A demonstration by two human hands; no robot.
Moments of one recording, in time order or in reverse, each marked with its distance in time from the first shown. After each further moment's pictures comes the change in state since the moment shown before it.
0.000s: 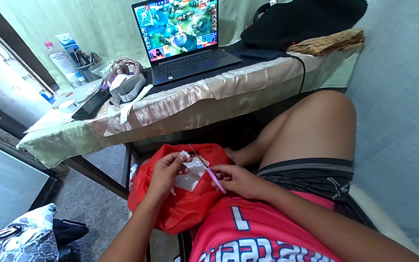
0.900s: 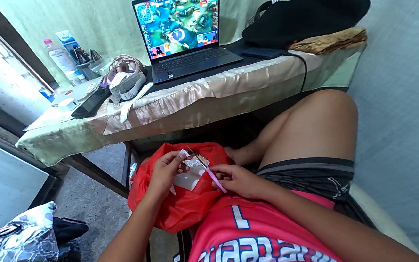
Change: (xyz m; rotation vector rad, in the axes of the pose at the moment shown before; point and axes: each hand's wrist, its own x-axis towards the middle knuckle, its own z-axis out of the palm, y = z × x) left_hand 0.000 0.000 0.000 -0.012 0.004 0.002; right_hand 0.000 0.000 0.001 -0.016 -0.012 -0.010
